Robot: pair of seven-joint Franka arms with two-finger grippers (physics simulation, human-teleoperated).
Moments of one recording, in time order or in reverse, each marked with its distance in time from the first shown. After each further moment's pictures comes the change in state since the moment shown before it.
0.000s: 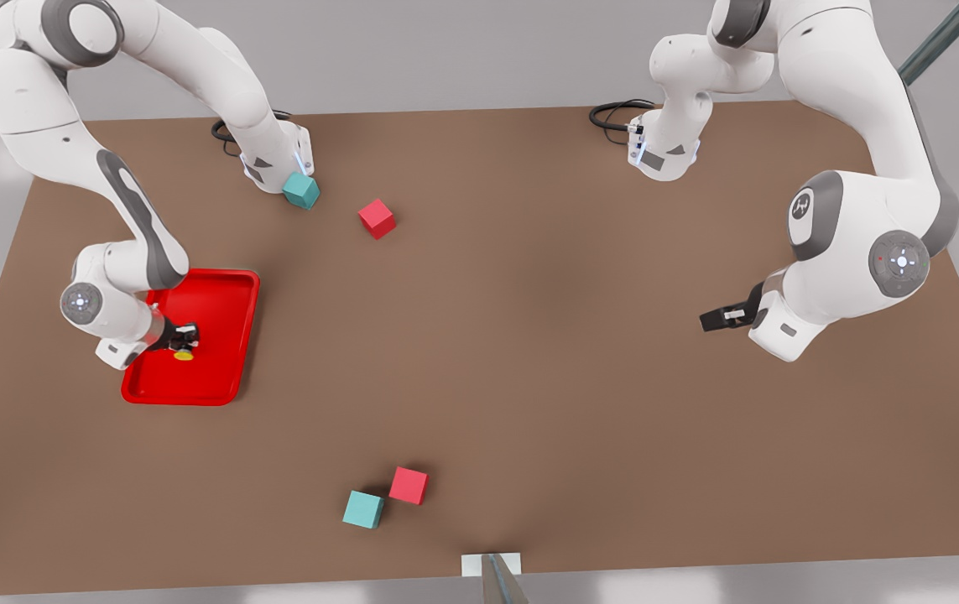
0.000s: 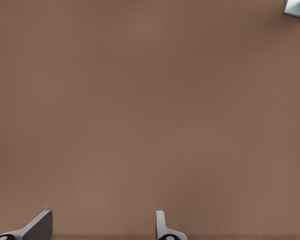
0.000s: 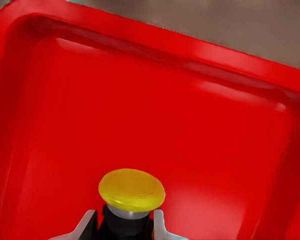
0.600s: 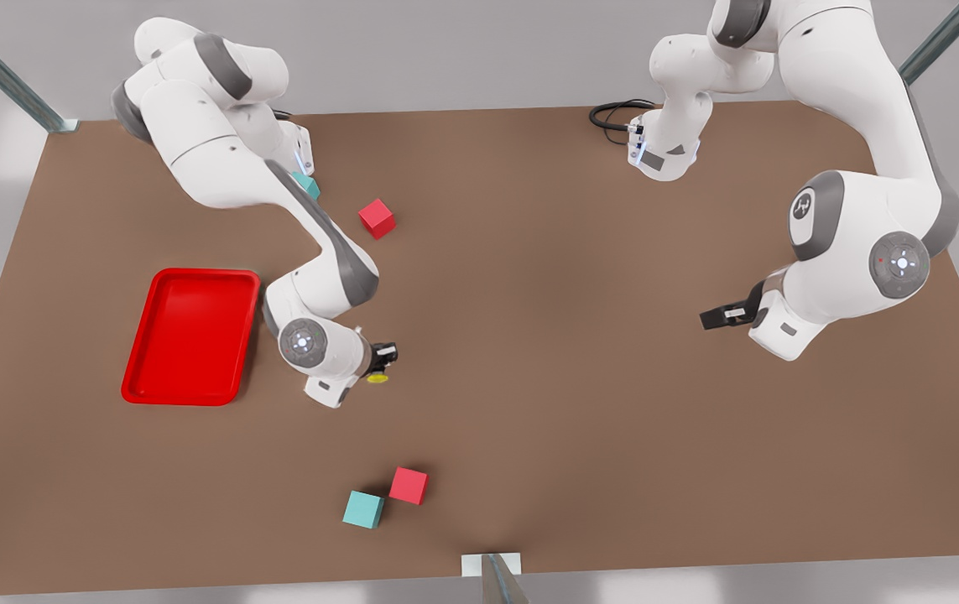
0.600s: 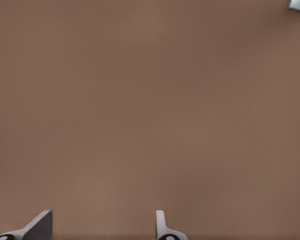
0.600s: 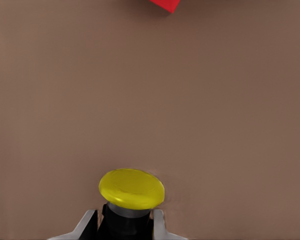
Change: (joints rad) left arm 0.003 0.001 0.001 -0.001 0.001 -0.015 -0.001; right arm 1.171 0.167 -0.386 0.712 0.519 -0.397 0.323
